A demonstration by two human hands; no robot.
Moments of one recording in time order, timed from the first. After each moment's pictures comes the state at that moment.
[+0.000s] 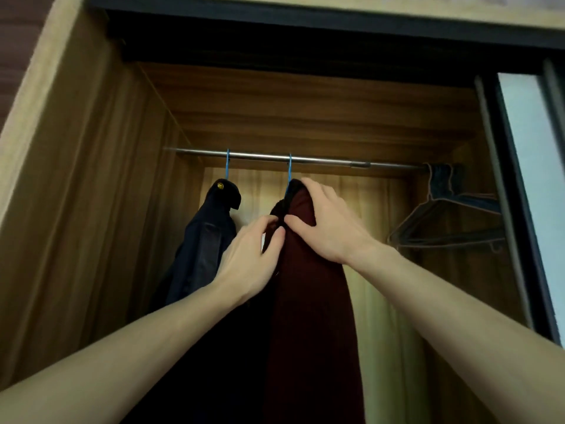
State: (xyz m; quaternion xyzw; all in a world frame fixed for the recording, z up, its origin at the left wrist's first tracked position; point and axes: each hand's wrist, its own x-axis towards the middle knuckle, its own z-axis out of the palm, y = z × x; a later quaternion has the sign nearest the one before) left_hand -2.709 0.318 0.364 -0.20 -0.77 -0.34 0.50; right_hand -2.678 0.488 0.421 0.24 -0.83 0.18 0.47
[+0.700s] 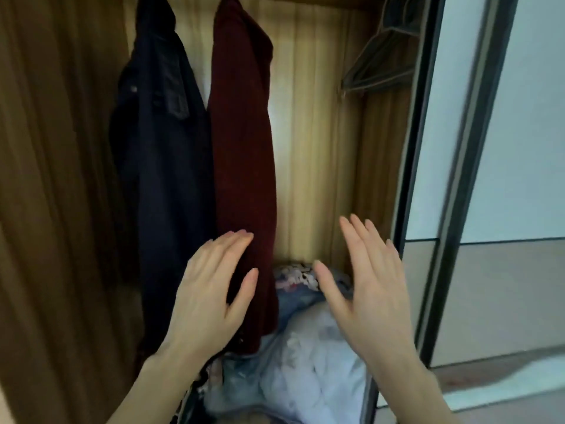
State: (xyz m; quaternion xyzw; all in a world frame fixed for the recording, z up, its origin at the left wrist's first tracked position) left_hand -2.551 0.371 0.070 -0.25 -0.82 -0.24 0.45; right_hand -2.517 0.608 0.080 0.10 -0.84 0.18 0.50
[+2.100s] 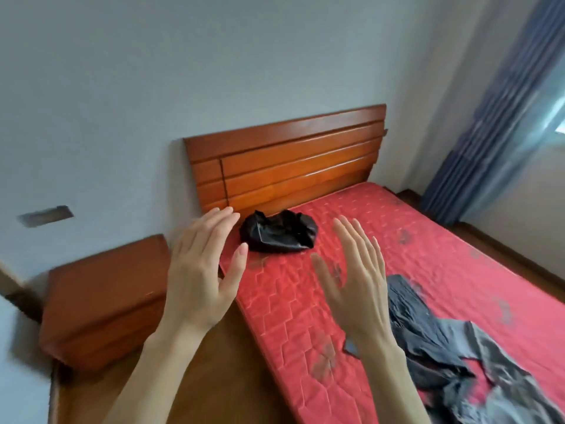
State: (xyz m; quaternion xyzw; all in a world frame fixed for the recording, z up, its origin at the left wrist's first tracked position) left_hand -2.011 0.804 -0.099 -0.83 -0.34 -0.44 -0.04; right_hand -1.791 0.693 -0.117 -0.72 -0.55 -0.09 0.41
